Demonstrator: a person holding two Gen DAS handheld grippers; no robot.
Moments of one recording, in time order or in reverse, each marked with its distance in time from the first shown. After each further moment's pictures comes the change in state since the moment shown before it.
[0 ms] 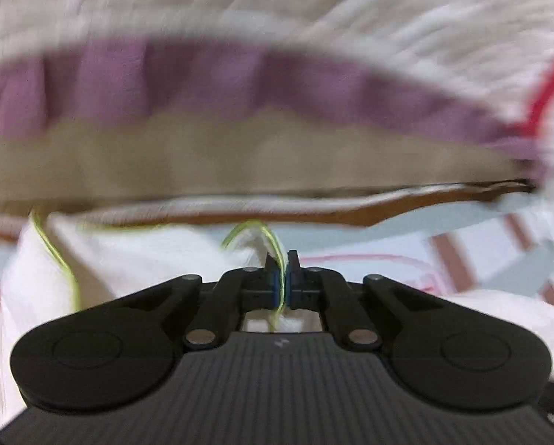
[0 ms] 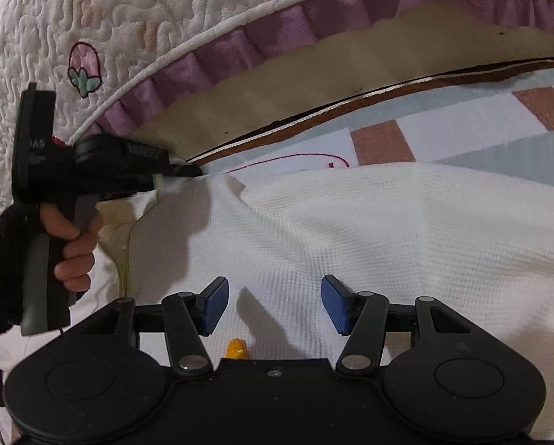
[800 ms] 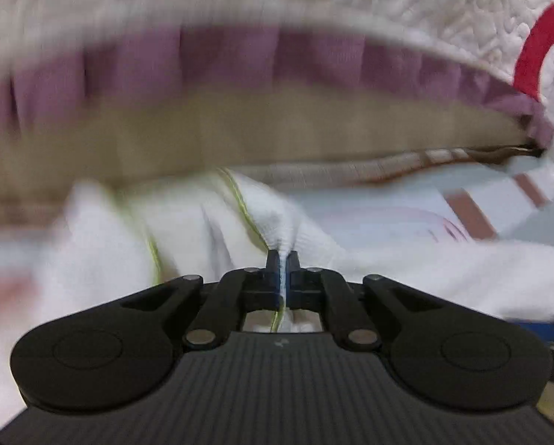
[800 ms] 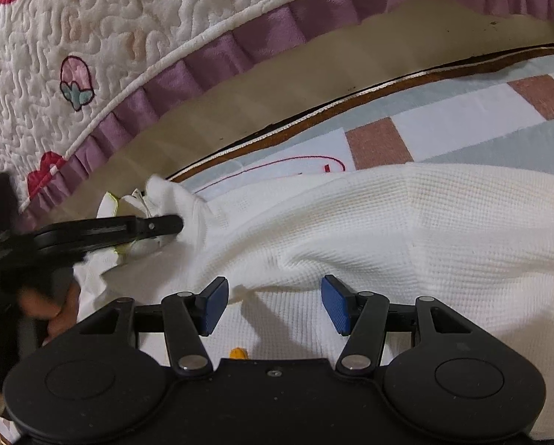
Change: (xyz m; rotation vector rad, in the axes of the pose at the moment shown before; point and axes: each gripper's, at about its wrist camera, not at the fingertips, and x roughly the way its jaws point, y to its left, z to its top) left arm -0.005 0.003 -0.009 0.110 0.017 0.136; right arm -0.002 -0.006 0.005 0.042 -0.021 0.008
